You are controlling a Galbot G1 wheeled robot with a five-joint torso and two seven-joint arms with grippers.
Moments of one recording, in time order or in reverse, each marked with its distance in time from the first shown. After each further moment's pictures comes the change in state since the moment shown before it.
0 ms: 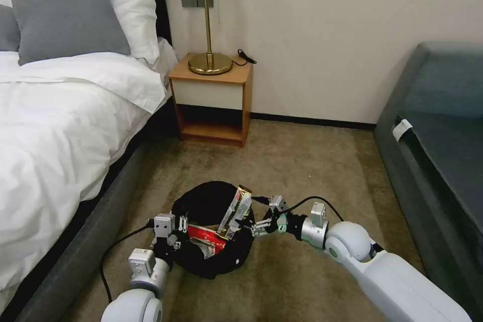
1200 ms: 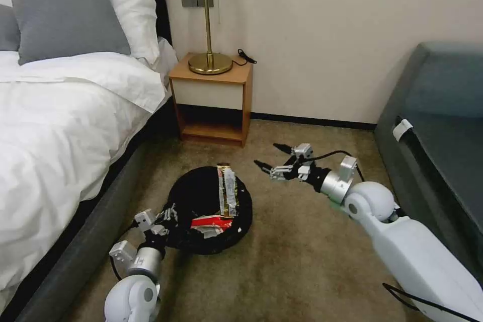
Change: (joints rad) left arm -0.105 0.000 -0.075 0.150 -0.519 -0.008 -0.097; right arm 0.097 0.012 0.214 0.025 0.113 -0.041 0.011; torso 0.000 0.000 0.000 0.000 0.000
